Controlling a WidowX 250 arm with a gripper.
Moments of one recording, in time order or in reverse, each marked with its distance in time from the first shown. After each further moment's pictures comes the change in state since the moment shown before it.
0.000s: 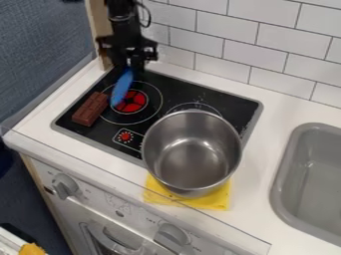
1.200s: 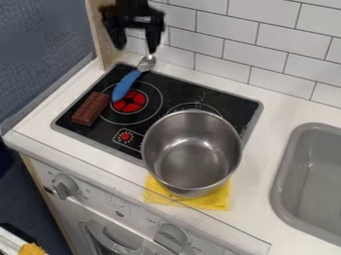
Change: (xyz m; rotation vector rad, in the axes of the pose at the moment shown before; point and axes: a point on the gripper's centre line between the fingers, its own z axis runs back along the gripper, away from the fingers) arm 0.007 -0.022 0.069 -0.024 -0.152 -0.081
